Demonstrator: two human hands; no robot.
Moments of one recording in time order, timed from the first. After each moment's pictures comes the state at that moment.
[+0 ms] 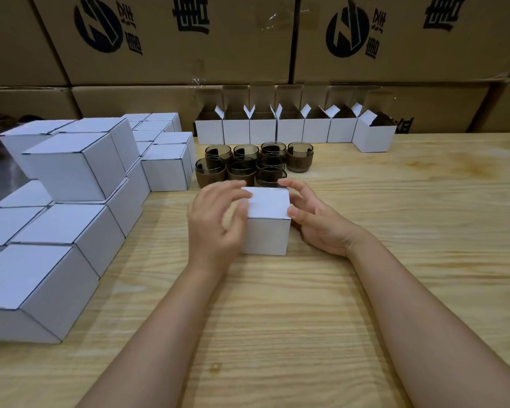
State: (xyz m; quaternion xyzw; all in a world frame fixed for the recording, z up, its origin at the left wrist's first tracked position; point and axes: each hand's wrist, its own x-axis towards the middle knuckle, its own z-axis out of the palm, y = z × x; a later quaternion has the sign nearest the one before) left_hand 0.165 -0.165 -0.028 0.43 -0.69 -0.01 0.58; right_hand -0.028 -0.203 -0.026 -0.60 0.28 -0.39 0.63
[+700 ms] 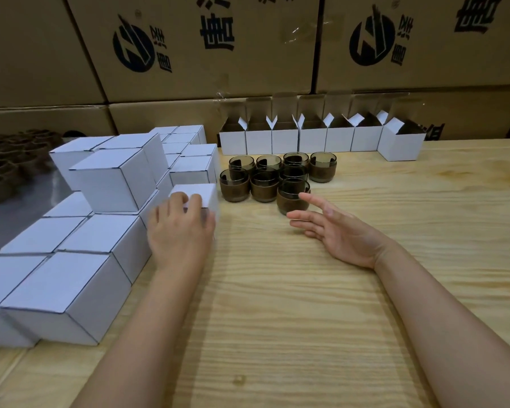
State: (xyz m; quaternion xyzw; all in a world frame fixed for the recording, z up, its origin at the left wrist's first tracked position) left_hand 0.234 -0.169 -0.019 0.71 -0.60 0.23 0.28; right_hand -0.037 -0.215 -0.028 -0.58 0.29 -0.35 0.68
